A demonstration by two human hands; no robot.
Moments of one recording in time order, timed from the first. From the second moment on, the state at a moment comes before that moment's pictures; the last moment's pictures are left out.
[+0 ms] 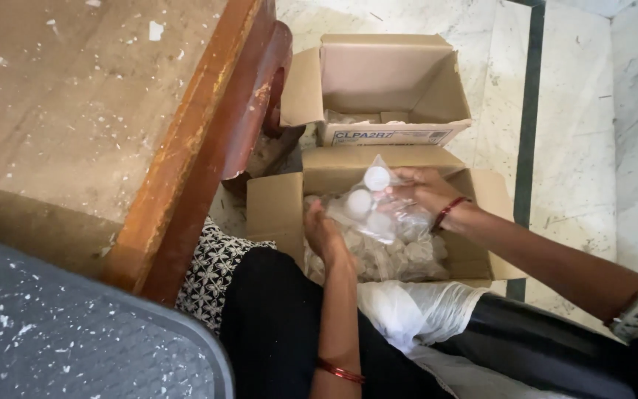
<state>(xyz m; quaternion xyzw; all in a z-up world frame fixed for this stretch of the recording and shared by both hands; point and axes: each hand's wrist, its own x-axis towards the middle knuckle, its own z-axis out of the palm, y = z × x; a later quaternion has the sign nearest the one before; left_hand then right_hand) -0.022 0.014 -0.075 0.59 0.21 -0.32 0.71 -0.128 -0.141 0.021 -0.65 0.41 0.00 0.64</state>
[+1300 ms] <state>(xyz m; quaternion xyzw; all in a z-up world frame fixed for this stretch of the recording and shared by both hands) -0.026 0.002 -0.071 0.90 -0.18 -0.29 0.28 -0.184 -0.201 -0.077 -0.98 0.18 -0.07 -0.11</state>
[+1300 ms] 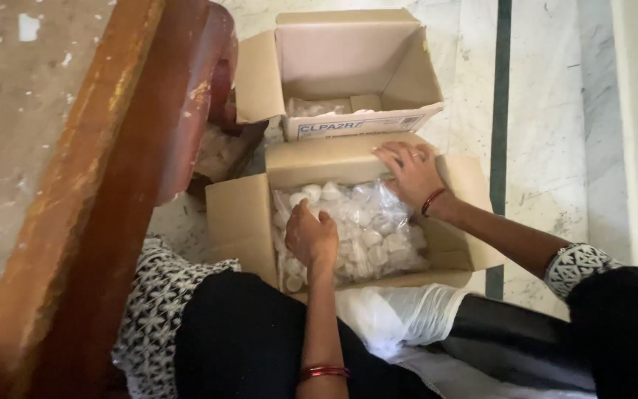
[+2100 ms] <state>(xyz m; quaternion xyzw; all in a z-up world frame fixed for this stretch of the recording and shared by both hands) -0.023 -0.016 -0.044 0.82 -0.39 -0.41 -0.06 -0.214 -0.175 -0.111 -0.97 0.12 0.20 0.11</state>
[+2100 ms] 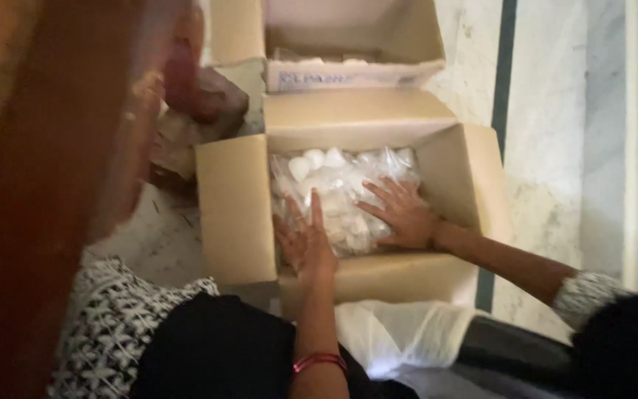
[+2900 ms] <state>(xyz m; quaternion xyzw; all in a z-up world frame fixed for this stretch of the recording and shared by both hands) -0.051 0.003 -0.084 0.85 -0.47 -0.24 0.07 -0.224 -0.187 -0.082 -0.77 0.52 0.01 0.37</state>
